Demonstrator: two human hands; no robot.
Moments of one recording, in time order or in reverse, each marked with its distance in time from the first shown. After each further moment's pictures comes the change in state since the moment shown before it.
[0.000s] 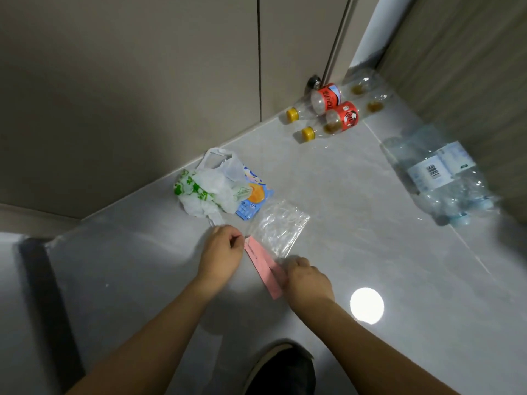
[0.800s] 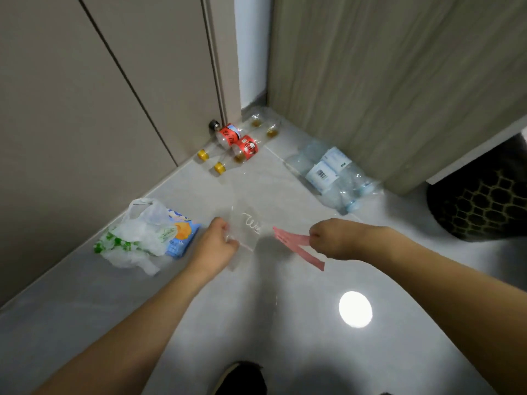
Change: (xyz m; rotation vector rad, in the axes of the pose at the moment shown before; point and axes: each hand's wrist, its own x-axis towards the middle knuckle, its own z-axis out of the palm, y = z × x) left_hand 0.007 0.140 0.030 -0.083 -0.280 0.106; right_hand -0.083 0.138 -0.187 0.014 -0.164 0.057
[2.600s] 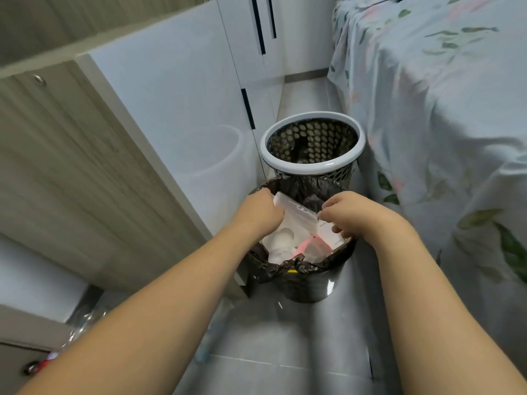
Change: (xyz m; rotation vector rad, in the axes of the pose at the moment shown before) left_hand -0.036 0.537 0.312 0.726 -0.179 0.806; right_hand -0.176 0.430 -0.054 1.202 0.821 0.379
